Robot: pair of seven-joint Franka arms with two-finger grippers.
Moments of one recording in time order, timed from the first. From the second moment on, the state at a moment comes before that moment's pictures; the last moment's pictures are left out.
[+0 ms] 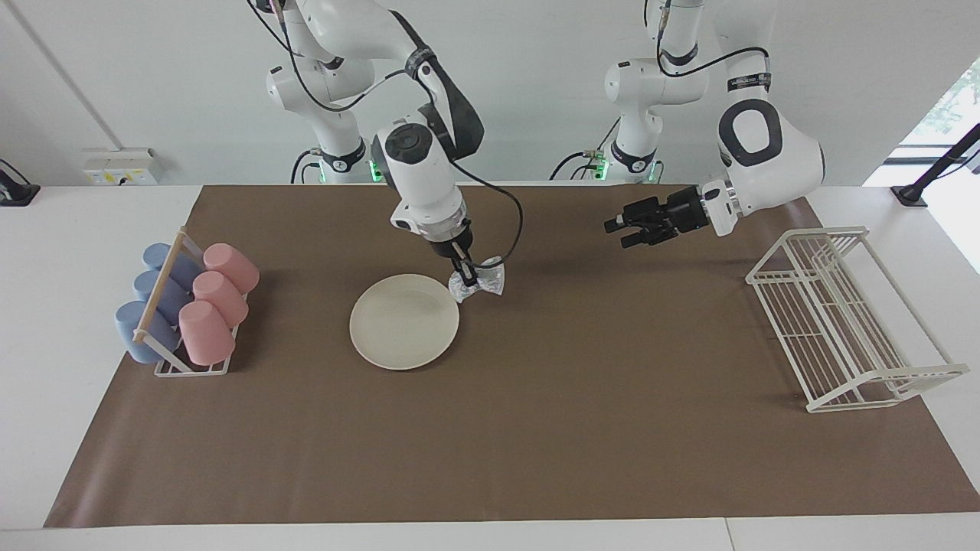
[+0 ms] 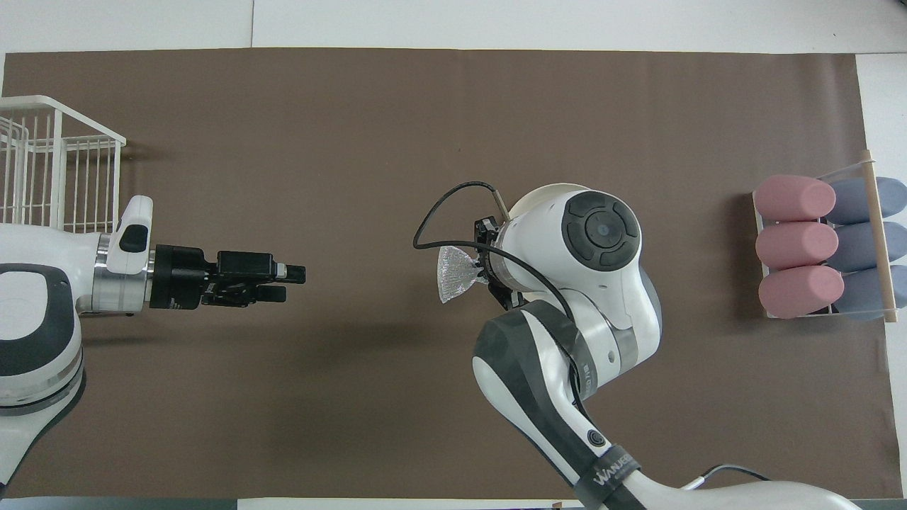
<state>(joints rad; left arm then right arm) -0.06 -0.10 -0.03 -2.26 -1.09 1.84 0.28 0.46 0.17 0.09 -1.93 0.22 2.22 1.68</state>
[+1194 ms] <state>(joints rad) -0.31 -0.10 -0.03 -2.35 -1.49 1.92 0.56 0.58 0.17 0.09 -1.72 0.07 2.00 1.94</state>
